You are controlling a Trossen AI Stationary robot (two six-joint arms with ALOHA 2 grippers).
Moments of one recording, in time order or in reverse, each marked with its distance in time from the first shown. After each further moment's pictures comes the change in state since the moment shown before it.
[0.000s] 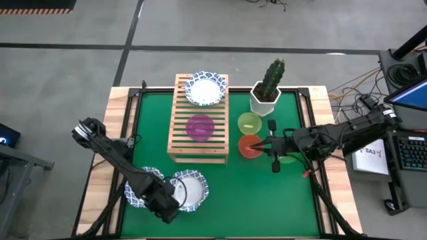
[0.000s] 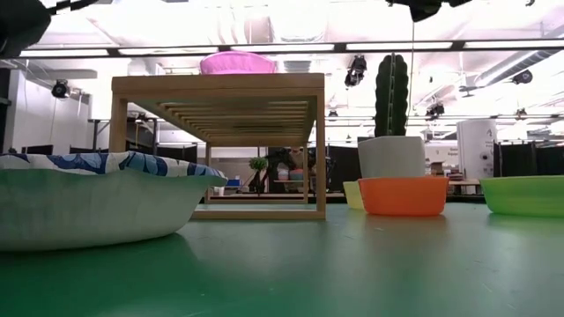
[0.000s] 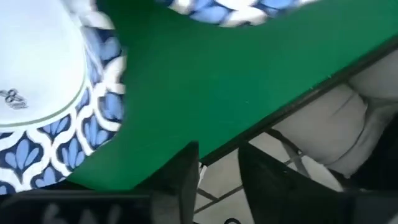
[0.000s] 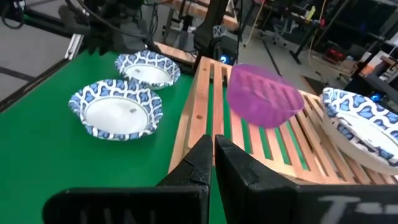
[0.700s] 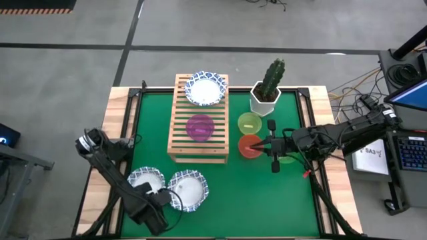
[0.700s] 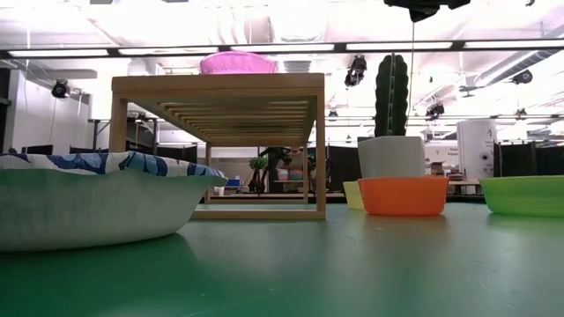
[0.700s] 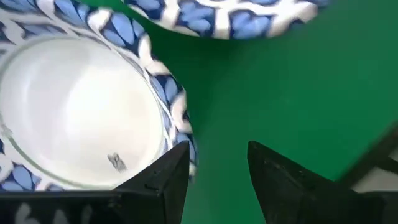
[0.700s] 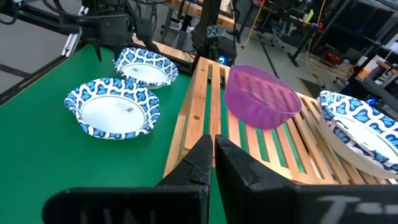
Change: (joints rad) left arm -0.179 0.150 0.145 -0.280 -0.345 0.225; right arm 0.000 0.007 -0.001 0.009 0.000 -0.026
